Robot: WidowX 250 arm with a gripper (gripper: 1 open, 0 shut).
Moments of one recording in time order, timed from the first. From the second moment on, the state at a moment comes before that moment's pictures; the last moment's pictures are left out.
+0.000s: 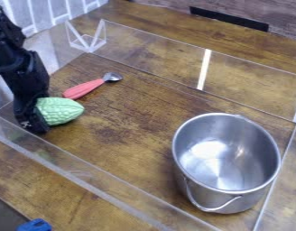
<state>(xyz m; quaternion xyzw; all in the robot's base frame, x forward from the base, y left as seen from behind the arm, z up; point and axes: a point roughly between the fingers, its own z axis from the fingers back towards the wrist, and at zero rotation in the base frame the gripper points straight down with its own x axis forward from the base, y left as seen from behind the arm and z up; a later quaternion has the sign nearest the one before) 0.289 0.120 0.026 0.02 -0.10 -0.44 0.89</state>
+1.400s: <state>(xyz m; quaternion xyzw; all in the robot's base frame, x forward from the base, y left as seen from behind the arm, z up) 0.293 0.113 0.027 -0.06 -0.13 -0.43 0.89</state>
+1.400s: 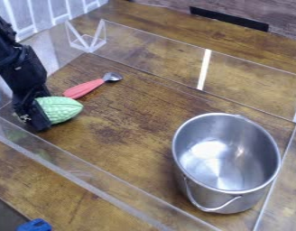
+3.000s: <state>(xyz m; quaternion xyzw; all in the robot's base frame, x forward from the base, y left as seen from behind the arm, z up) 0.308 0.088 0.034 -0.10 -0.13 -0.41 0.90</state>
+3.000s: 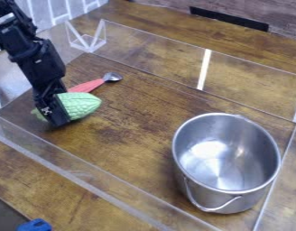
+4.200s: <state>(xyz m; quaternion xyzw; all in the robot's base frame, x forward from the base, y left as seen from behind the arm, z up) 0.317 0.071 0.030 -0.13 -0.13 -0.40 0.90</state>
